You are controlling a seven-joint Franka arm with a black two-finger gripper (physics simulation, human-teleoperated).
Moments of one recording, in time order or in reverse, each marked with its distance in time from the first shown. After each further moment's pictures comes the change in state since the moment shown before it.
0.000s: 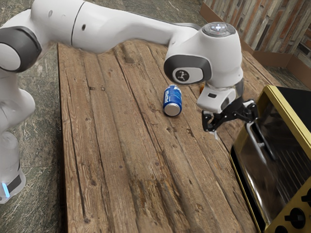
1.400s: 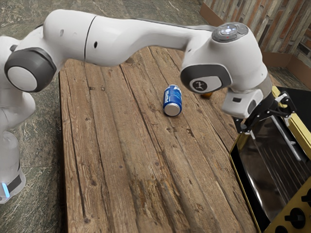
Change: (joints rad) arm 0.011 0.182 -0.004 0.258 0.031 0.148 -0.023
